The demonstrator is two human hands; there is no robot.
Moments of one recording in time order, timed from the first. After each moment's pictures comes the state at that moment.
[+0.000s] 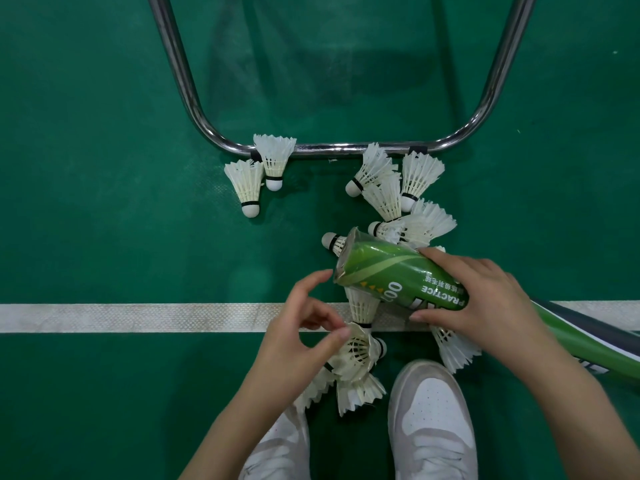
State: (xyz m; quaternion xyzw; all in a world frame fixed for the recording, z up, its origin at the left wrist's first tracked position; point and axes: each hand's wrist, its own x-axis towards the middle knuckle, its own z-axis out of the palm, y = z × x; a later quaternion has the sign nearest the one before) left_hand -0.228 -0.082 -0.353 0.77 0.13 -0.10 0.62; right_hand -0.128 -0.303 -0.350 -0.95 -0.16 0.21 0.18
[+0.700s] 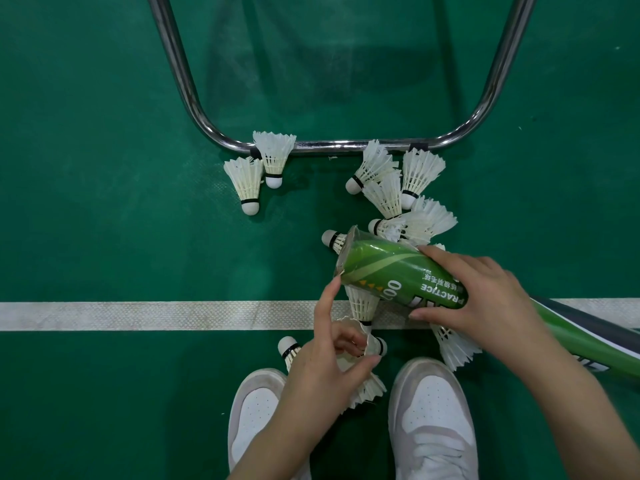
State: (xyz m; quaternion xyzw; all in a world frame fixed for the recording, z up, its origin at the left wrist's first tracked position) left_hand -0.247 -0.118 -0.378 0.81 0.12 -0.09 0.56; right_hand -0.128 -0.303 -0.351 -0.95 -0.17 0.20 0.17
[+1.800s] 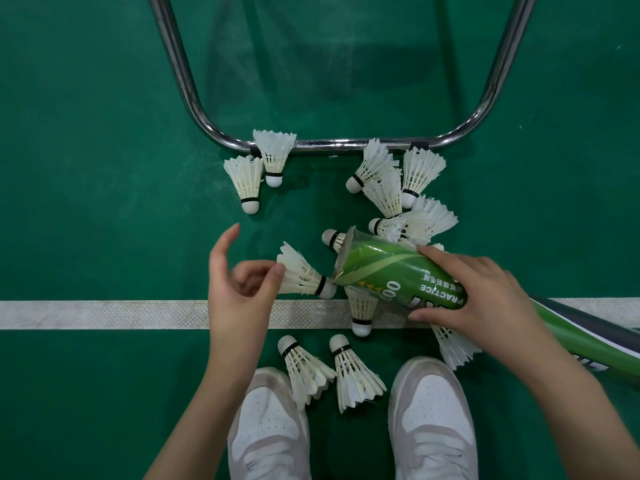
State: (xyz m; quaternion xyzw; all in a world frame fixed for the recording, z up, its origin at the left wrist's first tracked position) left_hand -0.207 -0.057 -0.345 0.68 0.31 0.11 0.65; right_hand -0.129 -0.303 -0.353 -0.95 -0.17 0.21 0.17
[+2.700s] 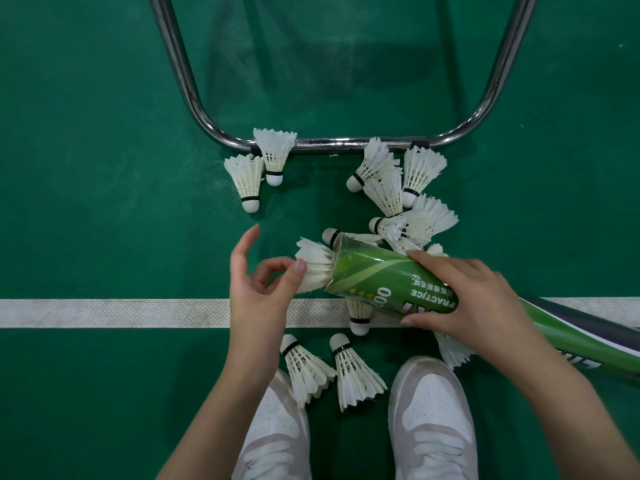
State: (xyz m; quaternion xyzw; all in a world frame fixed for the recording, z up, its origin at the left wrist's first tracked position) left_hand -0.203 -0.074 -0.343 0.62 0.31 0.08 0.72; right_hand -0.135 -0.296 -0.354 -0.94 -0.19 0.20 0.18
